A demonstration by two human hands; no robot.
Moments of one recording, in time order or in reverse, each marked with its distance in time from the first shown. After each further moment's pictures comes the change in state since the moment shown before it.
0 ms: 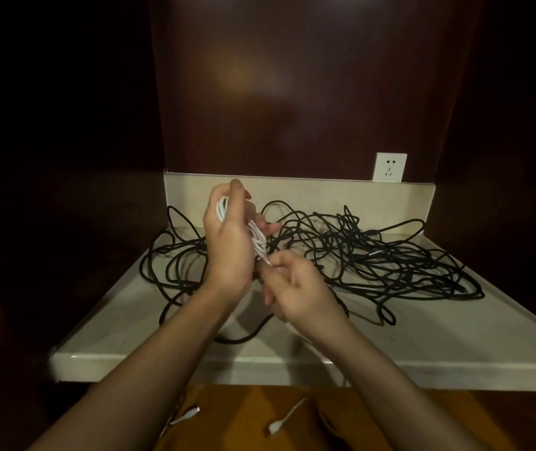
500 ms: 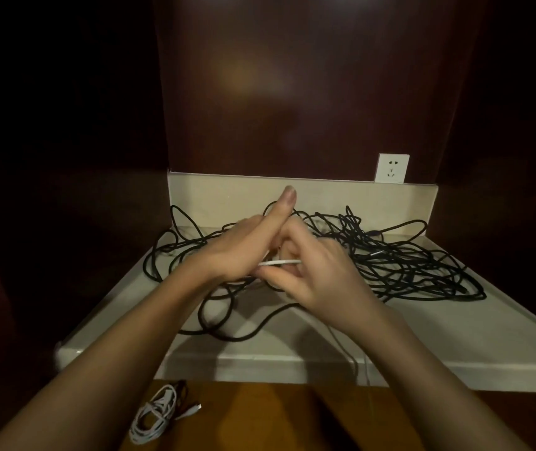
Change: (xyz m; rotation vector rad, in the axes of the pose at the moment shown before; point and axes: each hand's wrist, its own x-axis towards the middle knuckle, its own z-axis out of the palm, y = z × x) left_hand 0.002 0.036 -0.009 1.070 -0.676 -0.106; right_hand -0.001 -0.034 -0.034 -0.639 0.020 -0.599
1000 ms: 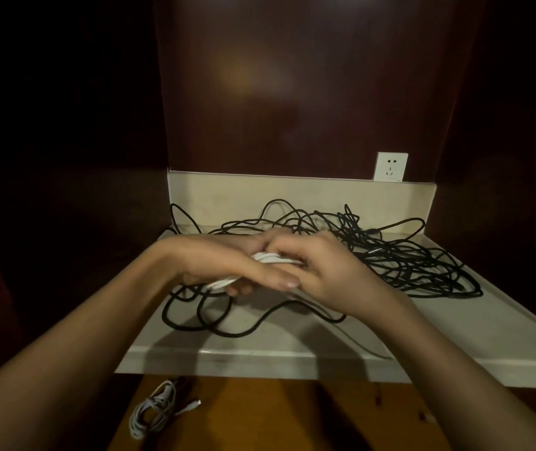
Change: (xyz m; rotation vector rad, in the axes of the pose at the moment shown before) left_hand -0.015 -0.007 -0.028 -0.148 -0.636 -0.060; right_hand 0.006 0.013 -0.011 0.128 -0.235 0.035
